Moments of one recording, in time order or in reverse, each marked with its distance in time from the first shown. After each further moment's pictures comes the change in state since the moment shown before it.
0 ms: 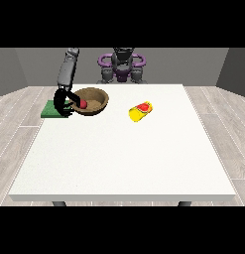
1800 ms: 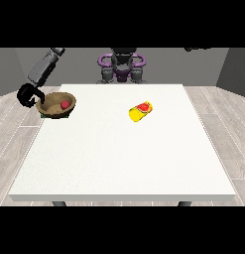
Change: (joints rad) left arm 0.056 0.121 0.017 -0.230 0.127 0.078 0.044; right arm 0.078 -0.328 -0.162 0.169 -0.079 0.183 -0.055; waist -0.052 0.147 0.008
